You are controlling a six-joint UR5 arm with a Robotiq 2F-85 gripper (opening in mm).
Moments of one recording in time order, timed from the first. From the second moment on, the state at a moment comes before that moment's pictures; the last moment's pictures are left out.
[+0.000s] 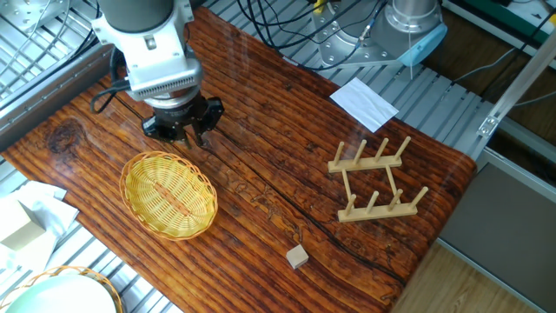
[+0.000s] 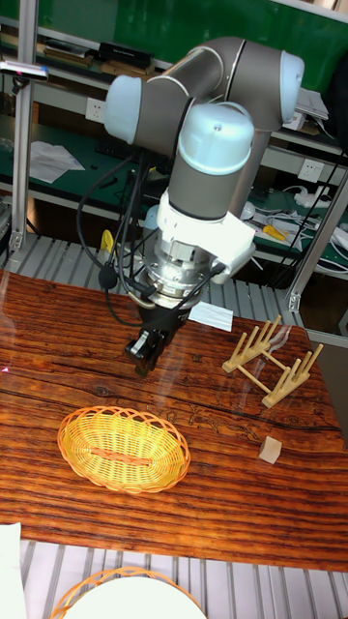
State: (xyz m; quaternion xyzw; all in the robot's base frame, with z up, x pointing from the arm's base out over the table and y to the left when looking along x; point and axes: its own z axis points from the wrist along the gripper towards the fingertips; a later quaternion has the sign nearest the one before) arm 0.560 -0.018 0.124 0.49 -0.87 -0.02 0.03
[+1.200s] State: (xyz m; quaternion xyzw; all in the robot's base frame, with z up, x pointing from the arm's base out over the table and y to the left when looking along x) arm 0.578 -0.032 0.072 0.55 -0.84 0.01 0.00
